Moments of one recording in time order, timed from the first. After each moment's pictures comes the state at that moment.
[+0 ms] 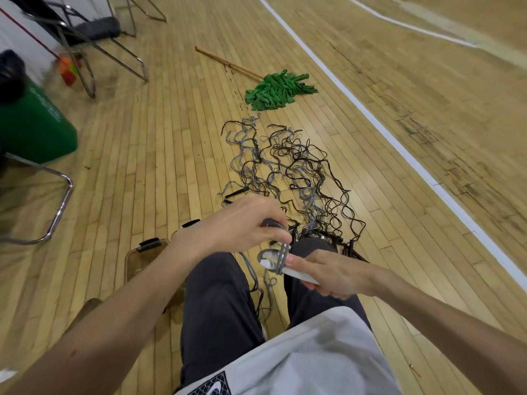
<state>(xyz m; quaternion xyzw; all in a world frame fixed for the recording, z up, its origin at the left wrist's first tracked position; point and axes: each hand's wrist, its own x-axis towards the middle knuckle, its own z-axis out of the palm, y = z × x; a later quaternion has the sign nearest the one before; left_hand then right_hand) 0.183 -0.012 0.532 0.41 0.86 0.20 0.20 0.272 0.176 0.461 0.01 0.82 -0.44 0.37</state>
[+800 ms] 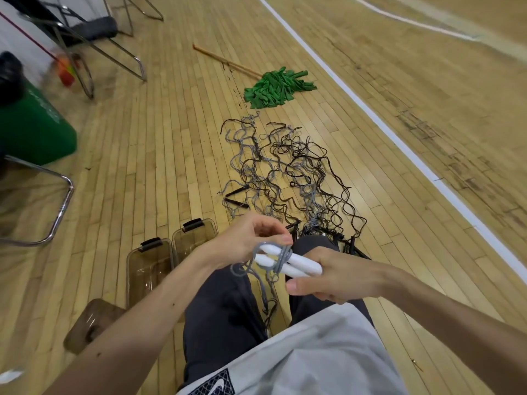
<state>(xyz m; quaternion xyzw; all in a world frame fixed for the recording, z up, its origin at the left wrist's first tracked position) 0.198 -0.017 0.486 0.22 0.75 0.51 0.35 0.284 0.176 0.487 -0.10 0.75 -0.53 0.37</state>
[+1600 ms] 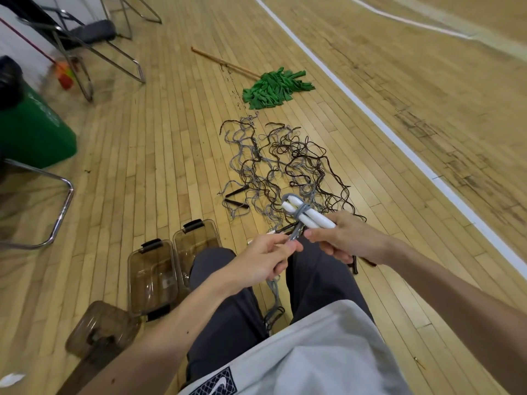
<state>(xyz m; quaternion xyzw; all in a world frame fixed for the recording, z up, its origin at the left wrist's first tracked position) 0.234 -0.008 0.462 0.14 0.77 0.49 0.37 0.252 0.208 0.467 0.04 0.78 -0.57 0.25</state>
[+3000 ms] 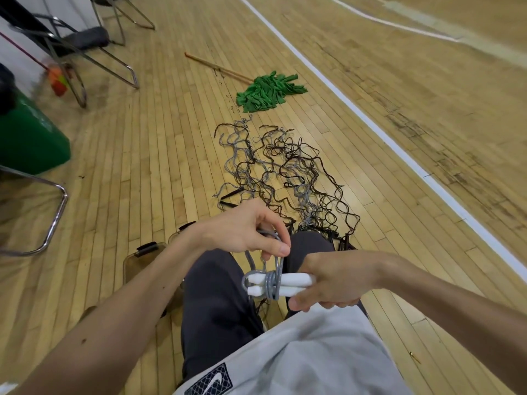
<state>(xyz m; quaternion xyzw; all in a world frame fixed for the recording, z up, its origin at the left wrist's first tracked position) 0.195 -0.010 0.520 0.34 0.76 0.38 0.40 0.297 0.175 0.516 -0.10 0.81 -0.34 0.47</state>
